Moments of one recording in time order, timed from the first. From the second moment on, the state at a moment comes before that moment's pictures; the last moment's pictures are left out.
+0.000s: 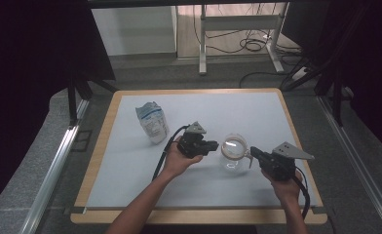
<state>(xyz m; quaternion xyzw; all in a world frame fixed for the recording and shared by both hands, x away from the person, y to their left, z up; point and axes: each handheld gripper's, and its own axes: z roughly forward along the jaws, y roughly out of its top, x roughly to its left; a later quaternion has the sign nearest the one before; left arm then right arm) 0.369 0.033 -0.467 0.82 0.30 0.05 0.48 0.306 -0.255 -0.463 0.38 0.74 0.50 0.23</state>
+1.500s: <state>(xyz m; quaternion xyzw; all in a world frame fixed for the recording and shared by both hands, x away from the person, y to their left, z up) 0.374 0.019 -0.460 0.83 0.29 0.04 0.48 0.304 -0.253 -0.466 0.38 0.74 0.51 0.22</state>
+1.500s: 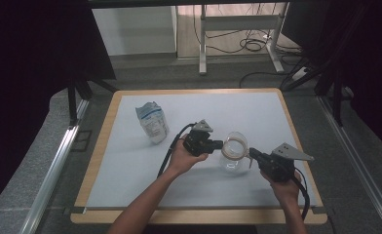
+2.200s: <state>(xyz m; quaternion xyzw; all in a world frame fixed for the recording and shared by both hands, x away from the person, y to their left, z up) 0.375 0.002 -0.430 0.83 0.26 0.01 0.49 0.282 -0.181 -0.526 0.33 0.81 0.45 0.16</state>
